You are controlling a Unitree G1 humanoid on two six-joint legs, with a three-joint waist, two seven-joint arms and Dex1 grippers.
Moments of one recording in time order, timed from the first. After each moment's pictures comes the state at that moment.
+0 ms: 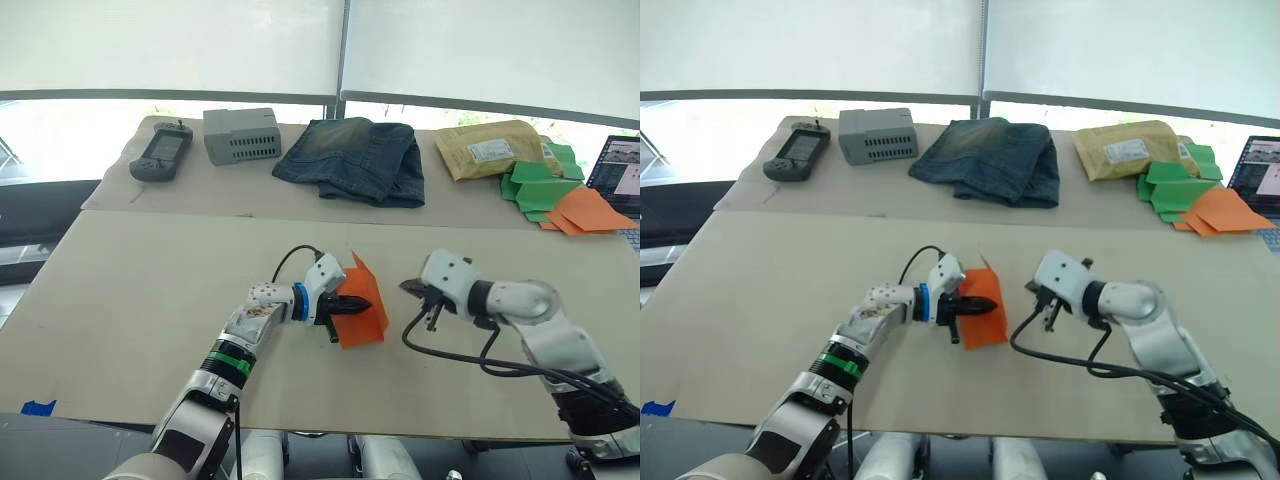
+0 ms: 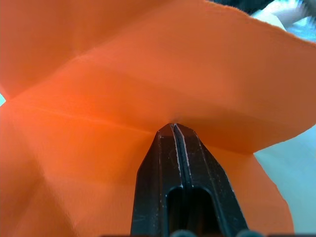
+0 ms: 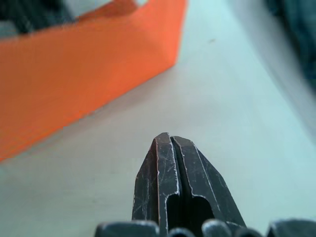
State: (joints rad) left arm -0.58 0.13 -0.29 0.42 -0.18 0.32 -1.03; right arm -0.30 -0.76 0.10 -0.28 0.04 0.42 0.84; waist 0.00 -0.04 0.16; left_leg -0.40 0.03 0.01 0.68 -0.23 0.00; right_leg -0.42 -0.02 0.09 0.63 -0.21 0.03
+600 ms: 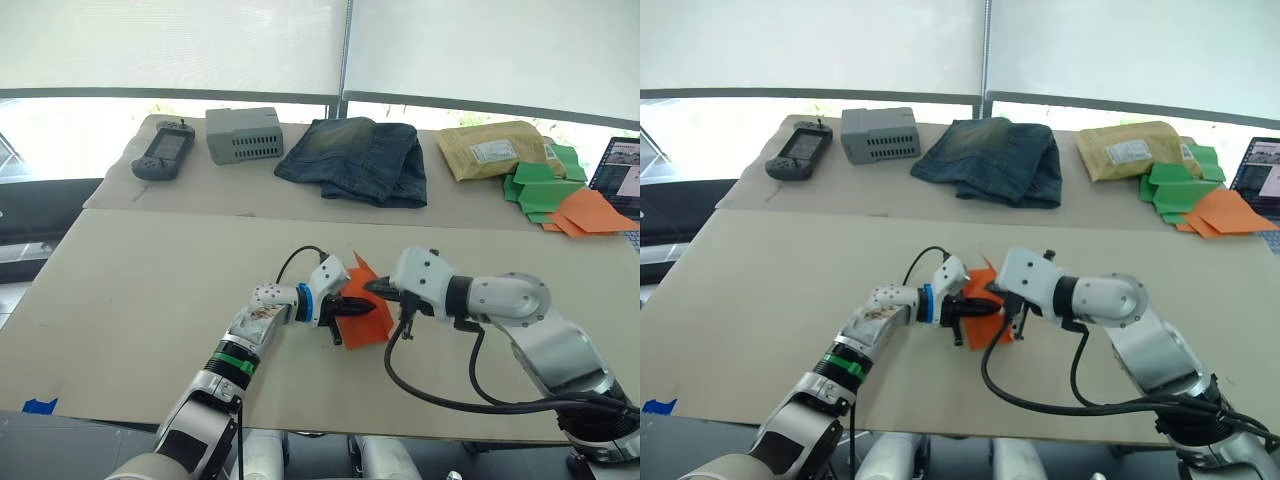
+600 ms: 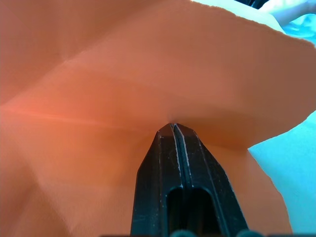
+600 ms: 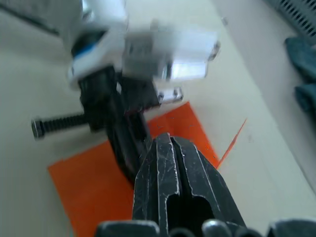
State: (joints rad) left arm -0.58 0.13 -0.30 0.43 -0.16 0.29 -1.04; right arm -0.36 -0.80 0.30 -0.47 0.04 0.53 0.85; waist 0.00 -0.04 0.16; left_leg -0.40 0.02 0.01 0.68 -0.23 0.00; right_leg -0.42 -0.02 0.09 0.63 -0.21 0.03
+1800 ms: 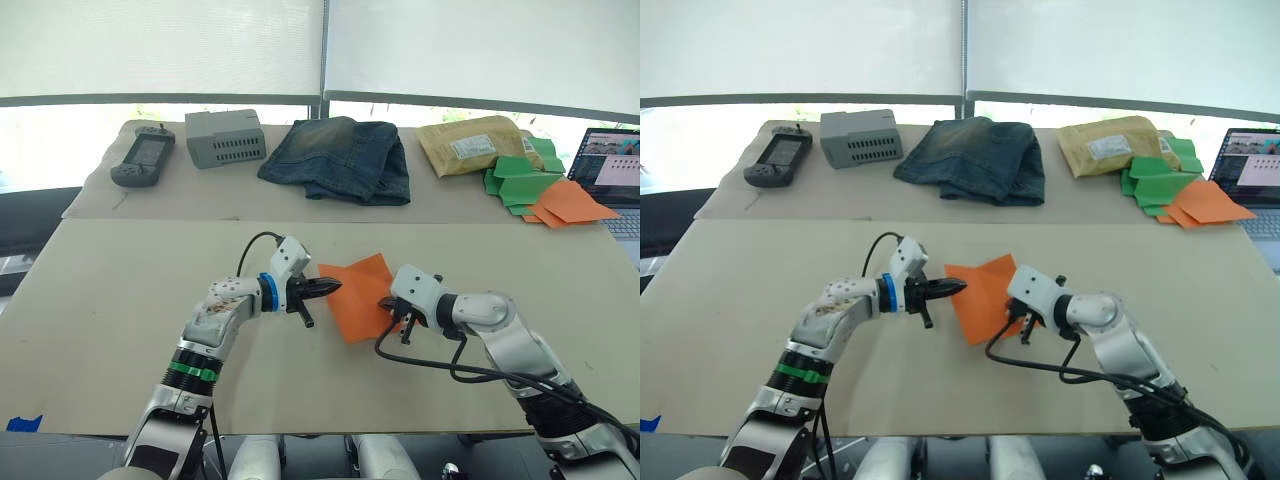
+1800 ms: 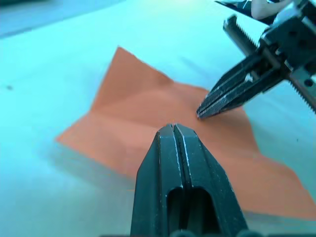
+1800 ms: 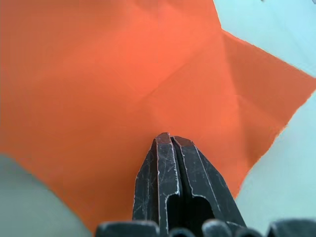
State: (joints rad) left arm -0.48 0.30 -0.14 0.10 -0.28 0.54 -0.94; right arm -0.31 -0.60 0.26 -0.25 -0.05 0.59 0.84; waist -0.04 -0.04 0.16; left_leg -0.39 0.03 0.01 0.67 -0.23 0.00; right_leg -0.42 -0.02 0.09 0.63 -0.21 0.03
